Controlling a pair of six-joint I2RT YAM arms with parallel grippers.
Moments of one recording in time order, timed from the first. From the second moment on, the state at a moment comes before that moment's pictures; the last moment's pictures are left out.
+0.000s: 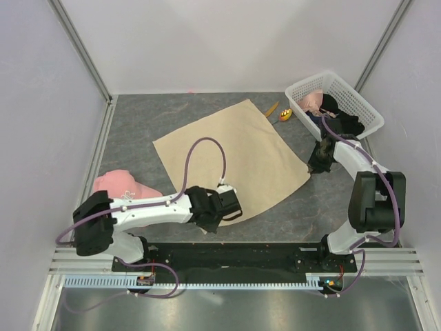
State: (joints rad) left arm -1.21 1.46 0.94 -0.87 -0.25 -0.65; right arm -0.03 1.61 1.05 -0.66 0.03 0.47
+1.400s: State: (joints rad) left arm -0.53 1.28 1.61 -1.04 -0.11 -0.40; right arm -0.03 1.40 1.70 -0.86 -0.12 0.61
